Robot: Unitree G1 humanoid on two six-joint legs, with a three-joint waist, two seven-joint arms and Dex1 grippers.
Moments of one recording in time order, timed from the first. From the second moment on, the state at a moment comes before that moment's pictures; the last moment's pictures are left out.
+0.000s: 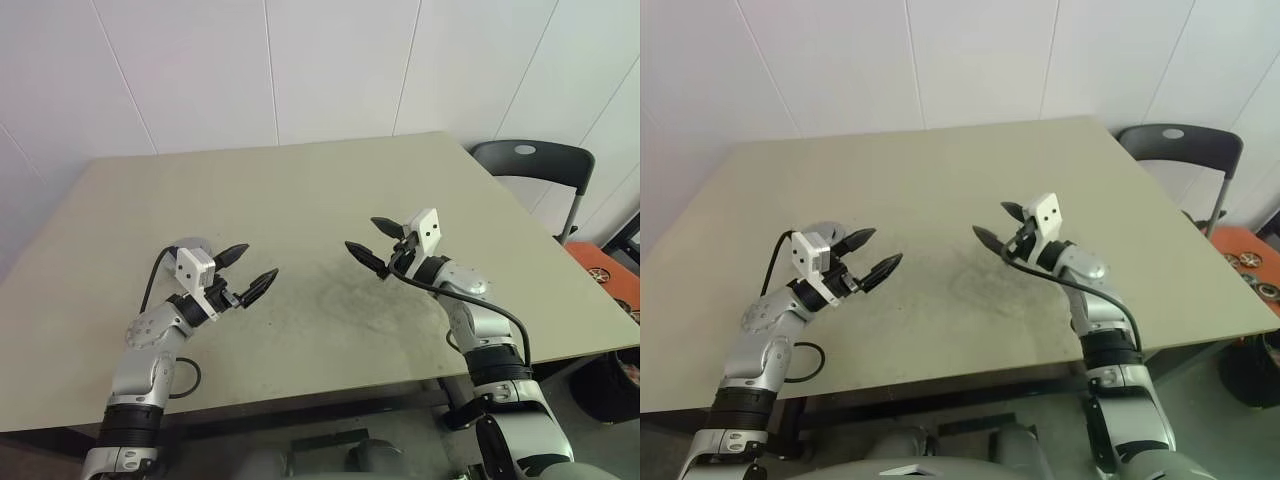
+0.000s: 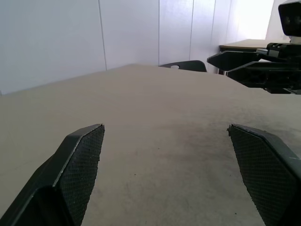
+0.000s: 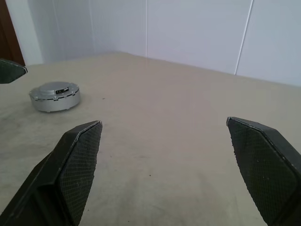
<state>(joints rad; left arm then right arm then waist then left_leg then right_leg) -0.16 0.37 0.09 0.08 -0.42 -0.01 -0.83 -0.49 -0.29 -0.02 0.36 0.28 0.05 0.79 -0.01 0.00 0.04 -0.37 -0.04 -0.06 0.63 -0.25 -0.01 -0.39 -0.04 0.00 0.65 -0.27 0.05</state>
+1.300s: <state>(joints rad) -0.16 0.36 0.07 0.08 -0.40 -0.01 -0.82 -0.49 -0.29 -0.01 0.38 0.26 0.04 0.79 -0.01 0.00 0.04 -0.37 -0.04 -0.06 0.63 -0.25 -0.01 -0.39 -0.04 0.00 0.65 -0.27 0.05</state>
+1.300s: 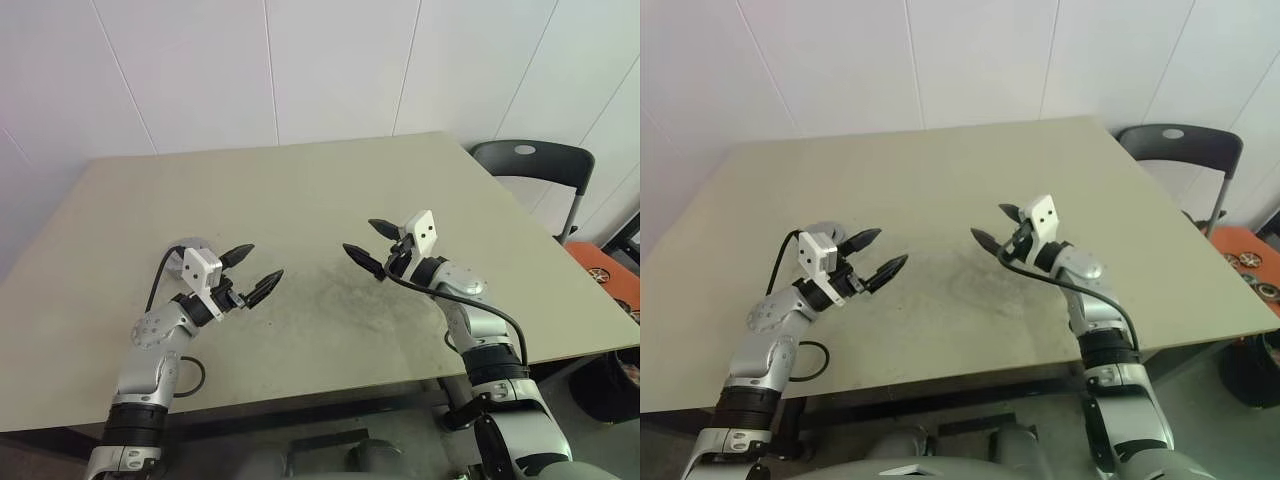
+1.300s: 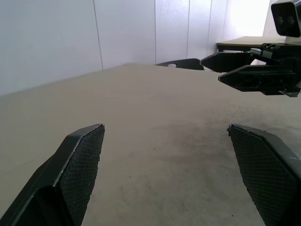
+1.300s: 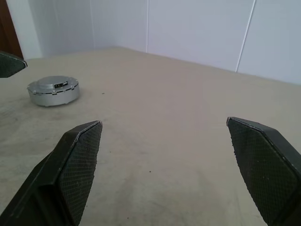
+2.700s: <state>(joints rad) -0.17 0.36 0.07 0.08 -0.39 -0.01 -0.83 -0.49 -0.28 0.00 0.38 0.24 0.04 0.78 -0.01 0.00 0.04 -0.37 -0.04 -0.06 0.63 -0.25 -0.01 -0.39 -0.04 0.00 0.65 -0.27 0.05</state>
